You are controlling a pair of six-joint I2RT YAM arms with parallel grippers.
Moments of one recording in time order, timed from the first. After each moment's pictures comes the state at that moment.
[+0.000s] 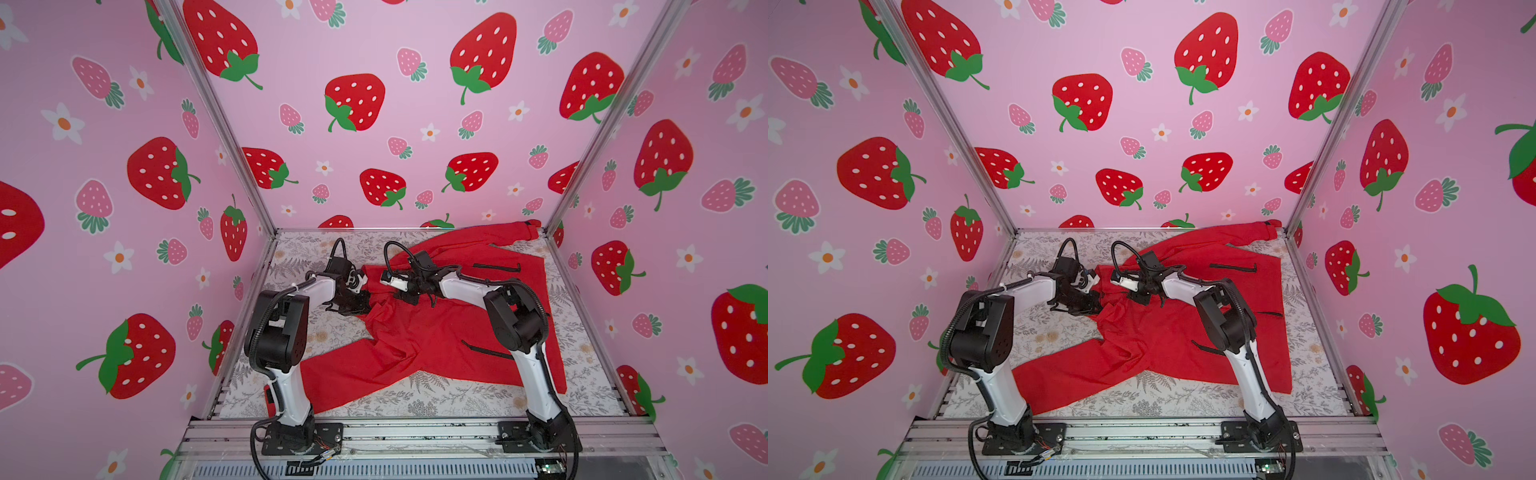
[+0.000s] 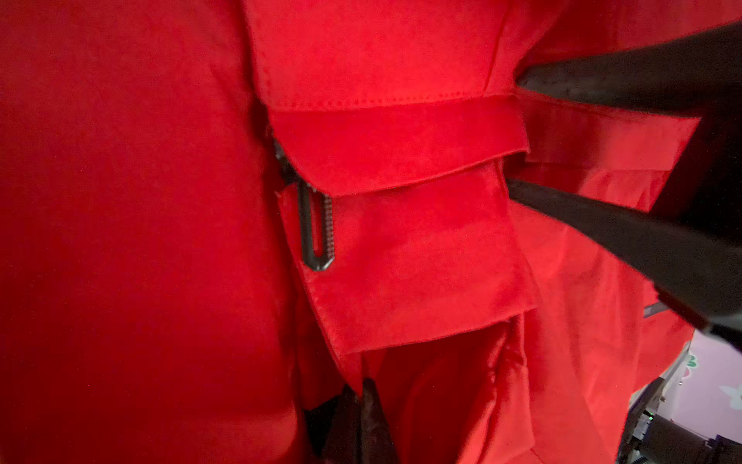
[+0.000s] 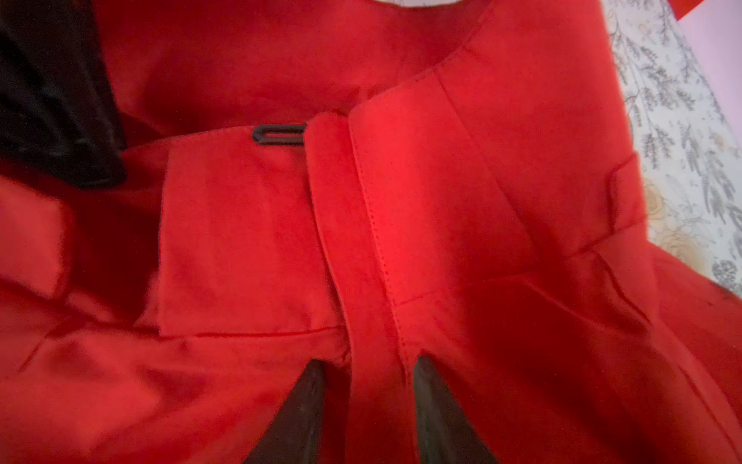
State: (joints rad) left arm -0.18 1.88 1.16 -0.56 0.49 -0.13; right arm 0.74 2.25 1.63 -0.24 -0.30 -0.71
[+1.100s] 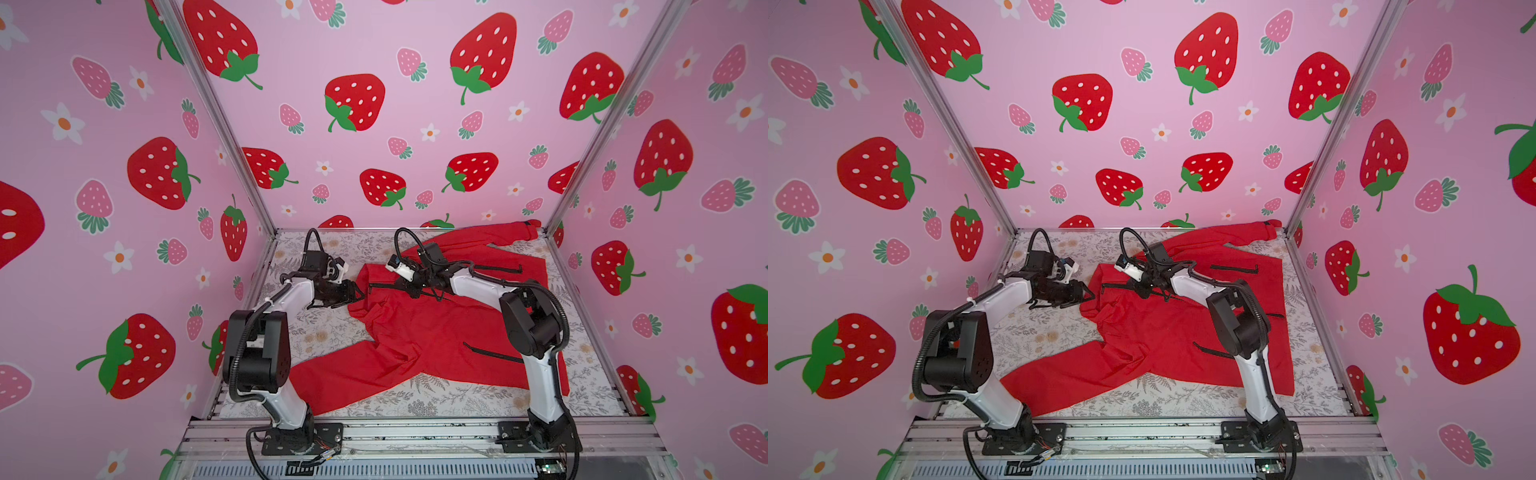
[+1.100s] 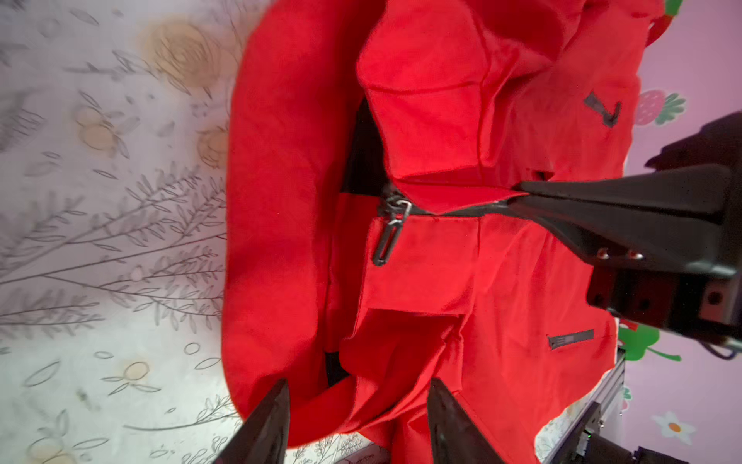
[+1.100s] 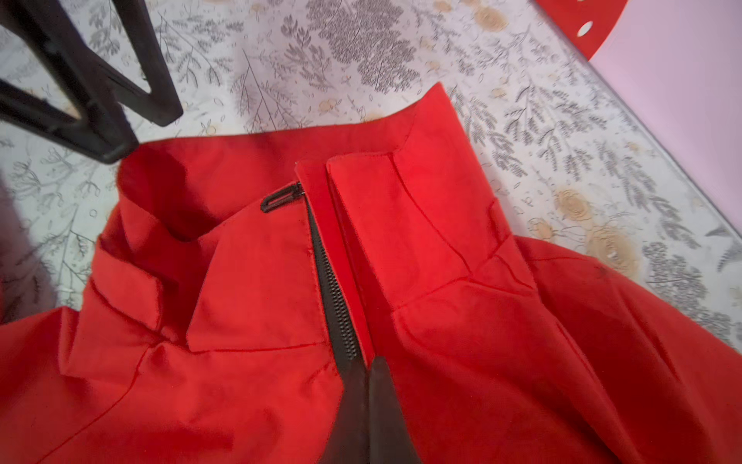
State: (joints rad) left arm -0.03 1.68 1.12 -0.54 0.59 -0.16; right arm 0.69 2.11 1.55 -0.17 -0.43 -0.48
